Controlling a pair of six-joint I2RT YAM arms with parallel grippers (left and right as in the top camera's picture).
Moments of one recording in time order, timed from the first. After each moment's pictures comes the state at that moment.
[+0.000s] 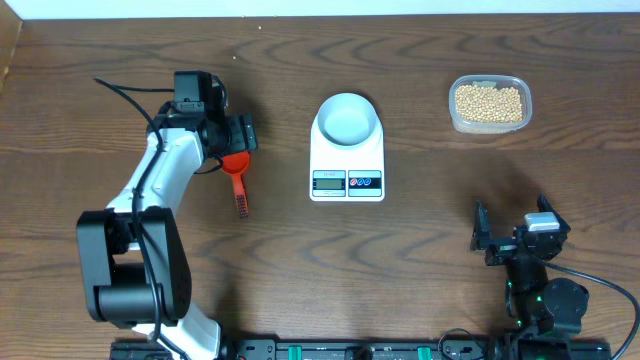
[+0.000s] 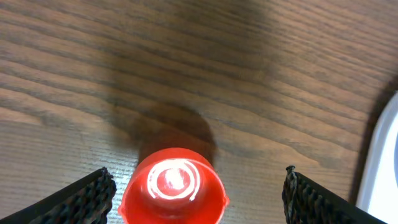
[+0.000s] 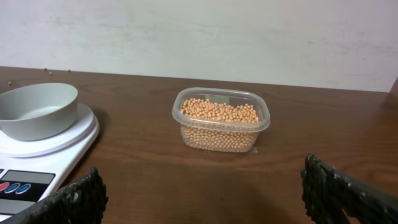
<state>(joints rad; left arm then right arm) 0.02 1.80 1.20 -0.54 0.12 -0.20 -0.08 0.03 0.01 -0.06 -0.16 -0.07</state>
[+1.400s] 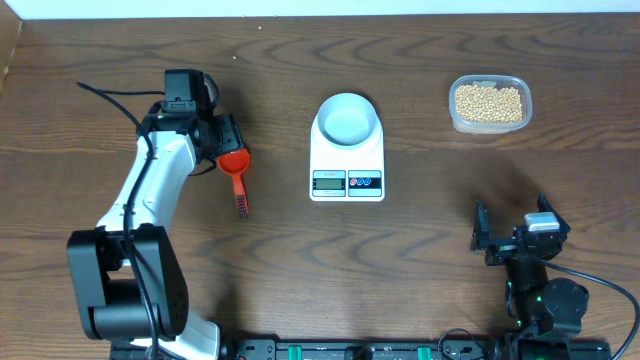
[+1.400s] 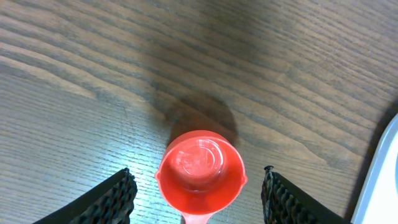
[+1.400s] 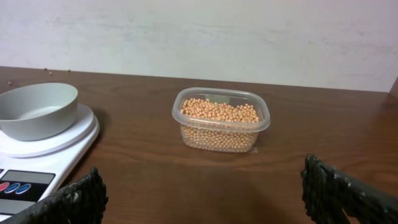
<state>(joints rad) 0.03 1.73 1.21 -0.63 0.05 -0.27 -0.08 0.03 0.01 -0.06 -0.16 -0.07</state>
